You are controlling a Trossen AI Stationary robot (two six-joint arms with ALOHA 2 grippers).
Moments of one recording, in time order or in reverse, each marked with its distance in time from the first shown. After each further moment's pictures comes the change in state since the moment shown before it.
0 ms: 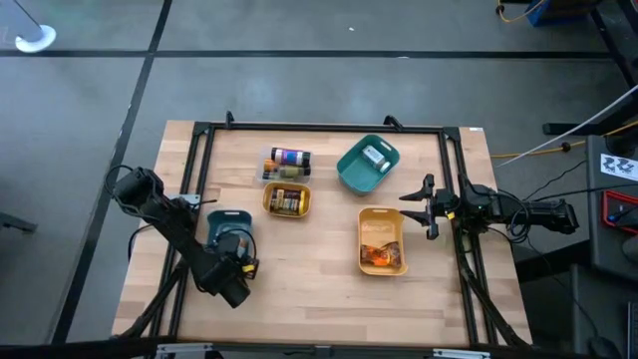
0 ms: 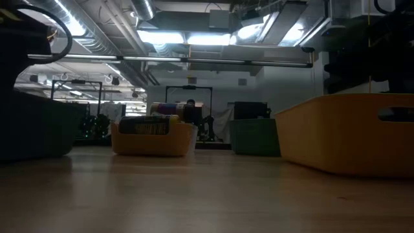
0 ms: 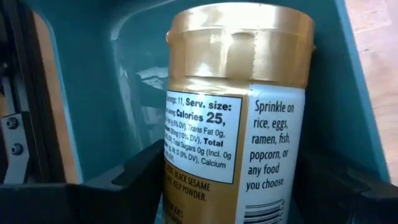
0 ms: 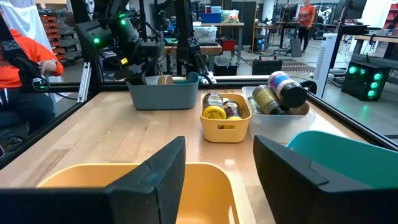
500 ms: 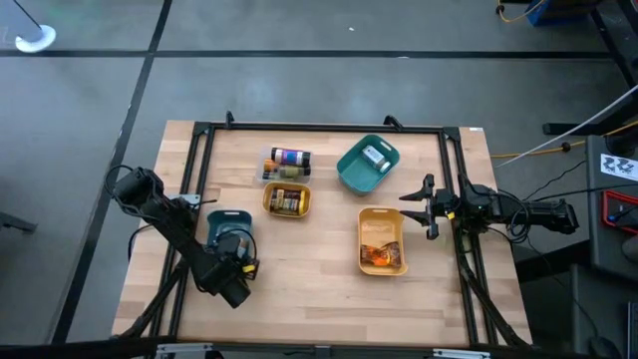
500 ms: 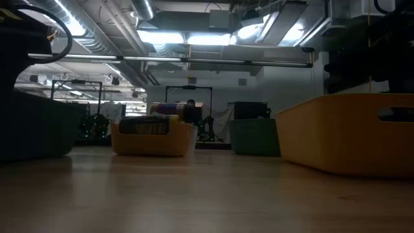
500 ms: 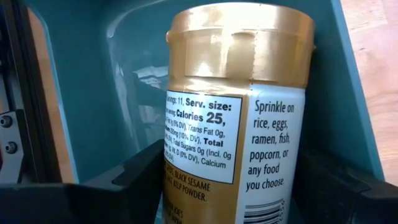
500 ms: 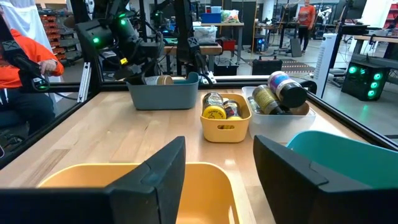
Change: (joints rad) left arm 0.000 0.000 0.000 0.009 0.000 -0.002; right arm 0.000 0.000 0.000 0.000 0.000 0.000
